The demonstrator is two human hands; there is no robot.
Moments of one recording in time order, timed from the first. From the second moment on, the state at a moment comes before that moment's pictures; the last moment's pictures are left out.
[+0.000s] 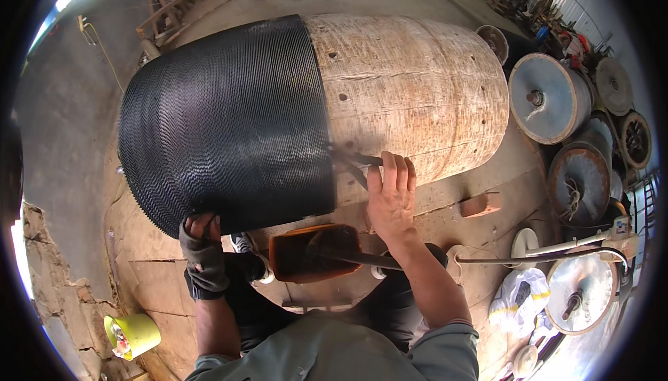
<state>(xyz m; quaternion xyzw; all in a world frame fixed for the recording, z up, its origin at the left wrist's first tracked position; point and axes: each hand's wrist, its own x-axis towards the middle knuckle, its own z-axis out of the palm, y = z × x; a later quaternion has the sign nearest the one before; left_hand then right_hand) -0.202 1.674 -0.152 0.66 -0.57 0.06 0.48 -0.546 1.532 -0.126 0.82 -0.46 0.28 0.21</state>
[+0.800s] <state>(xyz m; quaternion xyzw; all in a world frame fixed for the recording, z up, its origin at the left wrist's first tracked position) -0.192 1.663 -0.168 0.62 -0.61 0.11 0.47 -0.566 1.507 -0.133 0.81 -0.44 0.22 0.33</state>
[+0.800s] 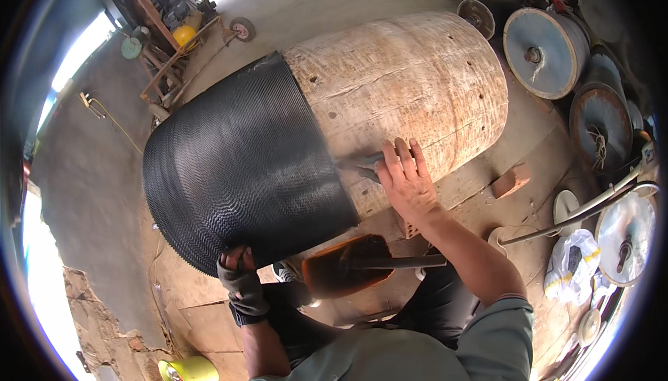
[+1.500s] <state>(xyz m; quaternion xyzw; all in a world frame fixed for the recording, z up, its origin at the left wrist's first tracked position) -0.188 1.662 -0.178 0.62 -0.62 0.13 0.46 -0.488 1.580 -0.119 0.75 -0.62 0.23 -0.09</state>
